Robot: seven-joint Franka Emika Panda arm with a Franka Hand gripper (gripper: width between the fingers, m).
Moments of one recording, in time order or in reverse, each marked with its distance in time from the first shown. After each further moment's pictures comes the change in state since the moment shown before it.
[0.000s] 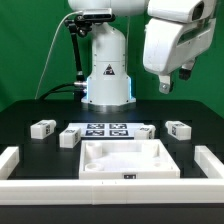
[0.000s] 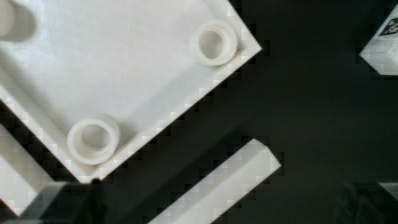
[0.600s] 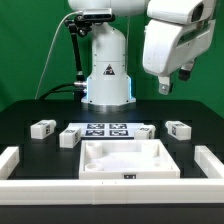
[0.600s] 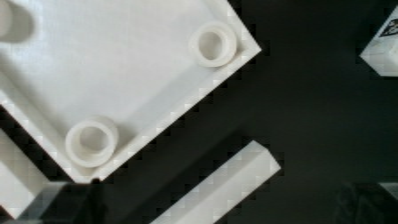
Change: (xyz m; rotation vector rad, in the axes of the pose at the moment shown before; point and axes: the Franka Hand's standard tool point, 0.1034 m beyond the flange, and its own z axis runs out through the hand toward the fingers) arm -0.001 0.000 0.003 0.001 0.001 -0.004
